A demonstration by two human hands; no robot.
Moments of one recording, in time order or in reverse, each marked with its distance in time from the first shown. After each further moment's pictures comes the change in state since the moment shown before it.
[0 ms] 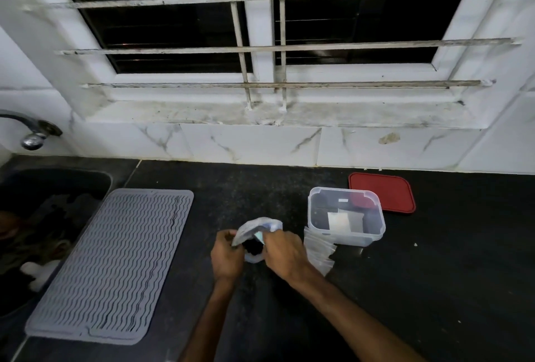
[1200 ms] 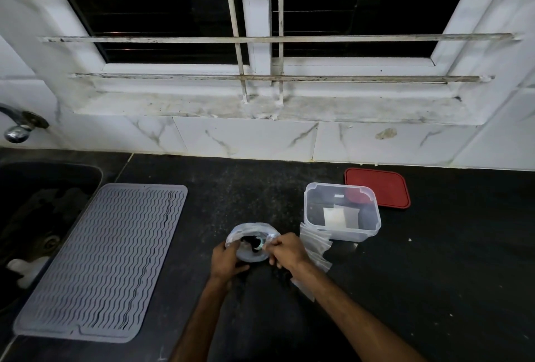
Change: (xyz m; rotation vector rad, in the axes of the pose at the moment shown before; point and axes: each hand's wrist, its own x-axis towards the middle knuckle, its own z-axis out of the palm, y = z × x) left_hand 0.004 -0.020 0.012 -0.376 -0.233 -0.356; right_hand 0.015 0.038 0.048 0.958 -0.069 0.360
